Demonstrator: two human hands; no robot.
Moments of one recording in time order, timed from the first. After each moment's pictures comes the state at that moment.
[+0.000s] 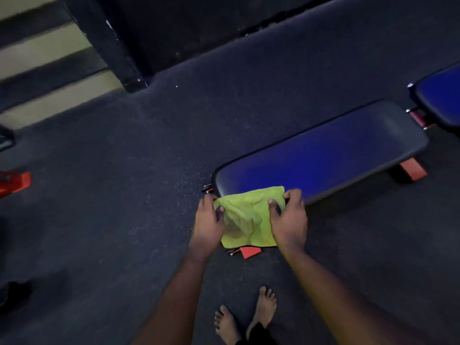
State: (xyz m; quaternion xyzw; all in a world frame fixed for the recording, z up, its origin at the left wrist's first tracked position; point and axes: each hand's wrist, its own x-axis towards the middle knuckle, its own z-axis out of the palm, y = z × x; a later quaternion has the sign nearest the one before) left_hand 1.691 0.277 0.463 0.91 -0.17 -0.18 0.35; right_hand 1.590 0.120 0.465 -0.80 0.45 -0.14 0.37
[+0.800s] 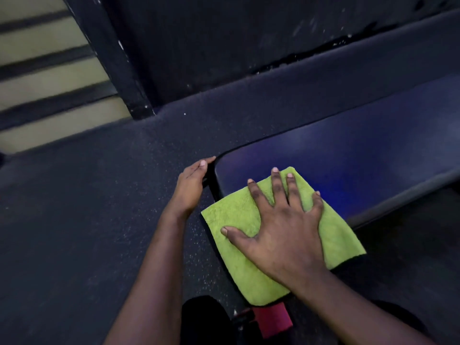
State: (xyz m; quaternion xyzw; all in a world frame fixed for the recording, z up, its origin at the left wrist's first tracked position) left_hand 1.830 0.264 0.227 0.75 -0.17 -0.18 0.61; right_hand 1.628 0.160 0.269 -0.97 0.22 -0.05 0.07
